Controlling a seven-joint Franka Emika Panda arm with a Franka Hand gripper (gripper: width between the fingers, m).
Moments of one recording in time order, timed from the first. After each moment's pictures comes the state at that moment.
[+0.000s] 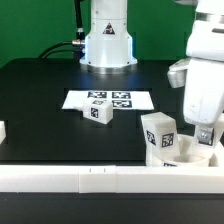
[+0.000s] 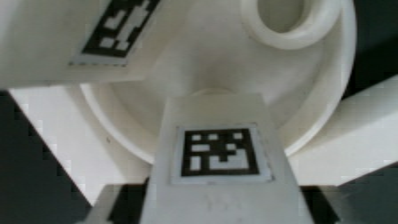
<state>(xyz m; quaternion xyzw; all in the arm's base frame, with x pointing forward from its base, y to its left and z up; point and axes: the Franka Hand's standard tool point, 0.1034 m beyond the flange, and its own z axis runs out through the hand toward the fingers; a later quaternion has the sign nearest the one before) 0.628 0.124 0.061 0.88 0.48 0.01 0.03</state>
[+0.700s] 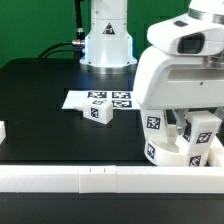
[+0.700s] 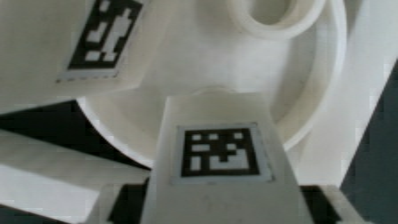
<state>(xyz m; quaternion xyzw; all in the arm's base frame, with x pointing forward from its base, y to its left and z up) 0.634 0.104 0.066 0.99 0.09 -0.02 0.04</state>
